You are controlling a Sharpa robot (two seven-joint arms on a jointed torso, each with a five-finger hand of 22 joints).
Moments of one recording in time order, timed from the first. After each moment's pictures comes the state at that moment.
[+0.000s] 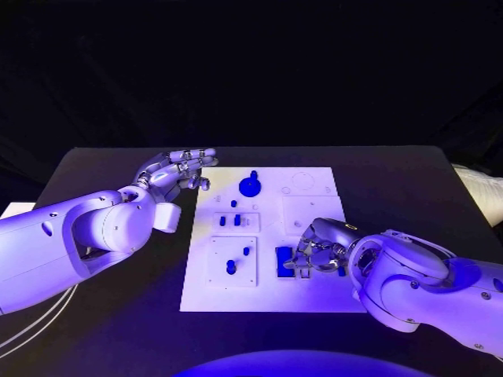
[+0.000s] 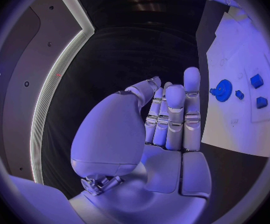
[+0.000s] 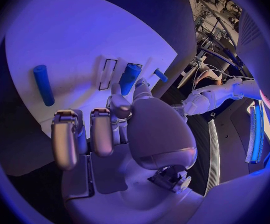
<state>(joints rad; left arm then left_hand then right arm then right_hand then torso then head) 1.13 -0.90 -0.01 1.60 0.11 -0.26 0.35 1.40 -0.13 0.46 -0.02 0.14 1.01 0.19 0.12 0.07 1.14 0.11 0.17 0.08 1.28 0.02 1.11 0.59 0.16 1.22 0.12 0.62 0.93 0.93 -0.99 0.03 1.99 -1.47 -0.29 -0.70 1.26 -0.01 -0.18 0.23 0.13 1.10 0.06 0.26 0.33 1.40 -0.01 0.95 1.16 1.47 -0.07 1.43 1.29 0.05 1.47 0.04 1.50 1.31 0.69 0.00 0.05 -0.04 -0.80</state>
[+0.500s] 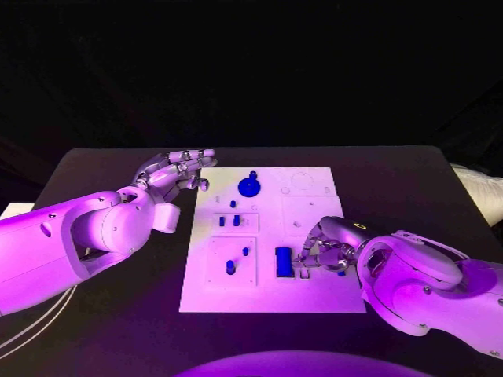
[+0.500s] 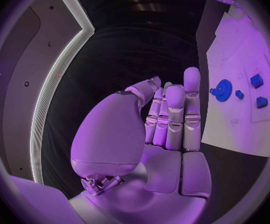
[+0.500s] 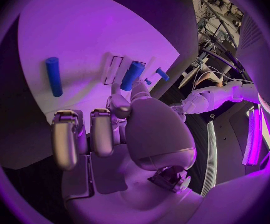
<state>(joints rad) 1.13 -0.90 -0.01 1.59 0.11 -0.26 0.35 1.40 -0.13 0.46 -0.02 0.14 1.01 0.19 0.12 0.07 1.14 0.11 0.17 0.08 1.28 0.02 1.11 0.59 0.16 1.22 0.12 0.62 0.93 0.93 -1.05 0.03 2.03 -1.51 -0.31 -0.69 1.31 0.02 -0.18 0.23 0.22 1.08 0.07 0.25 0.34 1.41 -0.01 0.94 1.16 1.47 -0.08 1.43 1.29 0.05 1.47 0.04 1.50 1.31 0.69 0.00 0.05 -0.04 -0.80</state>
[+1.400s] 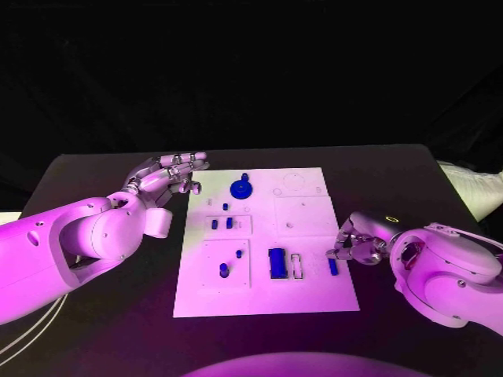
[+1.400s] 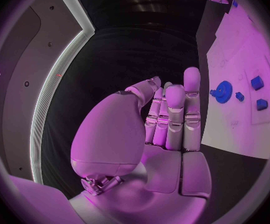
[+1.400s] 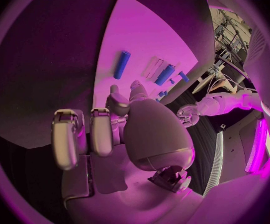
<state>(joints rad) 1.13 -0.90 -0.01 1.59 0.11 -0.26 0.35 1.40 -0.13 0.46 -0.02 0.14 1.01 0.19 0.12 0.07 1.14 0.11 0.17 0.08 1.28 0.02 1.11 0.59 0.16 1.22 0.12 0.62 0.93 0.95 -1.22 0.02 2.04 -1.56 -0.25 -0.69 1.34 0.05 -0.21 0.28 0.31 1.09 0.08 0.19 0.30 1.39 0.00 0.91 1.15 1.46 -0.07 1.42 1.29 0.05 1.47 0.05 1.49 1.31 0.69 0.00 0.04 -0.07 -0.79</state>
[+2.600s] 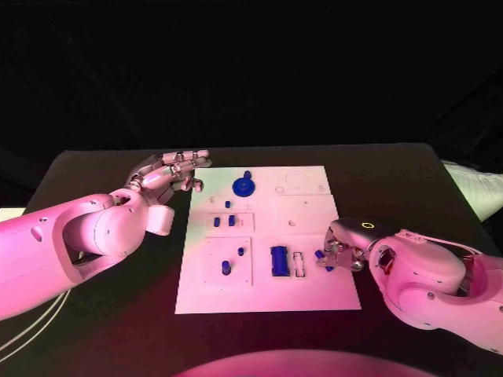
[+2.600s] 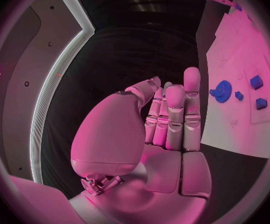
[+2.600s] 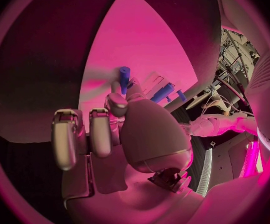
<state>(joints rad) 1.13 -0.90 -0.01 1.59 0.11 -0.26 0.35 1.39 -0.13 0.46 -0.02 0.14 1.01 0.19 0.12 0.07 1.14 0.11 0.18 0.08 1.28 0.02 1.11 0.59 0.16 1.22 0.12 0.62 0.93 0.90 -1.10 0.03 1.98 -1.74 -0.16 -0.69 1.45 0.04 -0.18 0.23 0.16 1.12 0.07 0.19 0.31 1.40 0.00 0.90 1.16 1.46 -0.07 1.42 1.30 0.05 1.47 0.05 1.49 1.31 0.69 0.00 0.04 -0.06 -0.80</state>
